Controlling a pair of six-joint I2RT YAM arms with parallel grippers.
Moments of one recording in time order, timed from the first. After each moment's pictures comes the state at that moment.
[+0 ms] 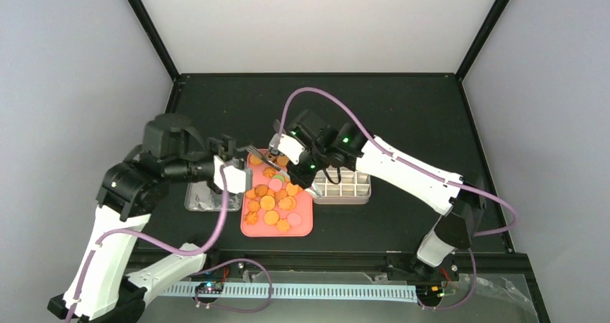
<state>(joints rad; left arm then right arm) -0.46 0.91 1.51 -1.15 0.59 1.16 0.99 1.61 1.57 -0.90 -0.29 -0.06</state>
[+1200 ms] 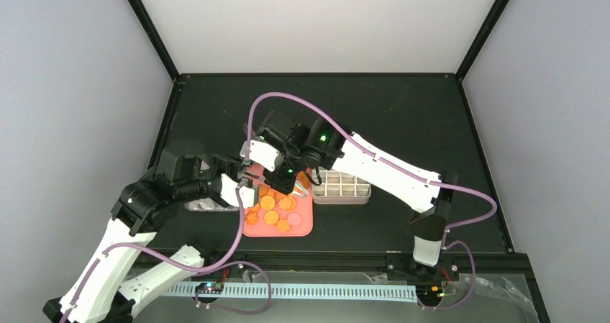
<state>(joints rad) -0.58 0.73 1.15 -1.05 0.29 1.23 1.16 1.83 2.05 -1.22 -0.20 -0.13</state>
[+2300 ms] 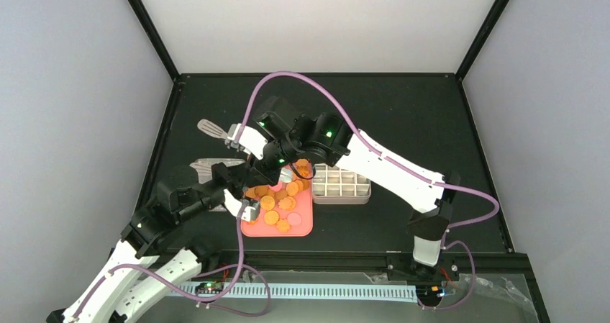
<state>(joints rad) -0.66 0.47 0.81 -0.68 0.16 1.43 1.15 1.85 2.13 -1.06 -0.36 -0.03</state>
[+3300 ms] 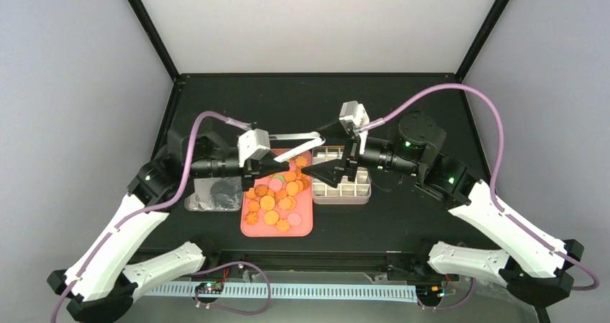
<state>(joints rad) -0.67 0.86 1.24 -0.66 0.64 0.22 0.96 1.03 1.30 -0.33 -0.36 0.11</state>
